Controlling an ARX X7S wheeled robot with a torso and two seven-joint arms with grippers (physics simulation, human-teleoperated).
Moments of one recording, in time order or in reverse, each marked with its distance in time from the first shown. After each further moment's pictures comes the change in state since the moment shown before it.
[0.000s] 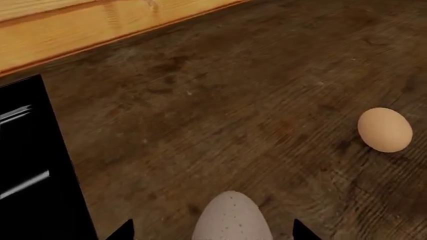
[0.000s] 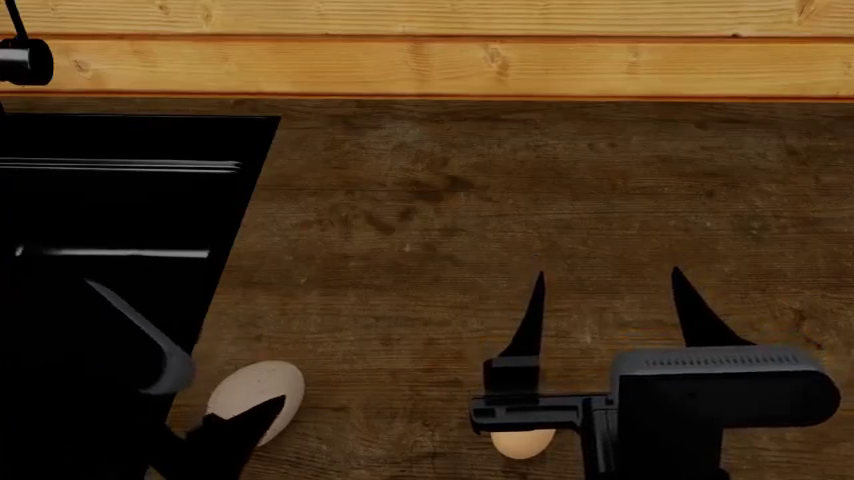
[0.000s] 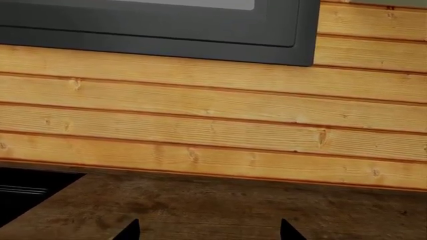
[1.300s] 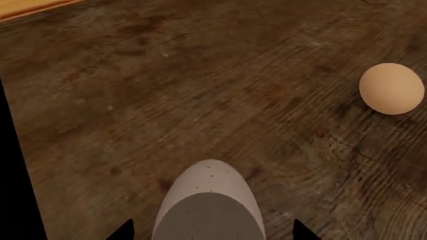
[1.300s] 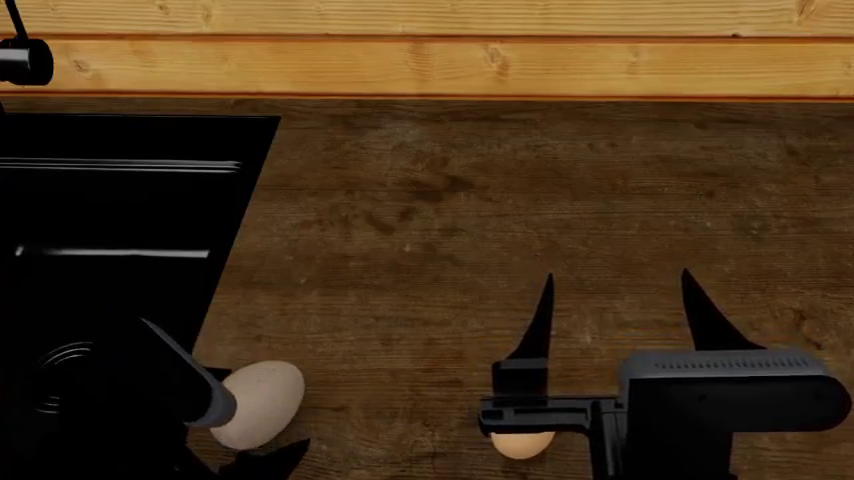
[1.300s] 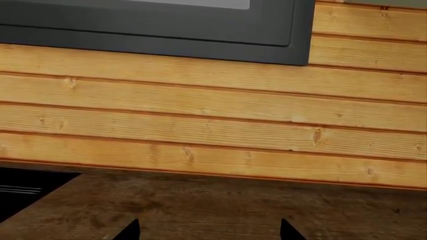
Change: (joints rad) left arm 0.009 0.028 0.114 -0.122 0.057 0.076 0.048; right arm -0.007 0.023 -0.002 -0.001 0.018 -0.010 0.020
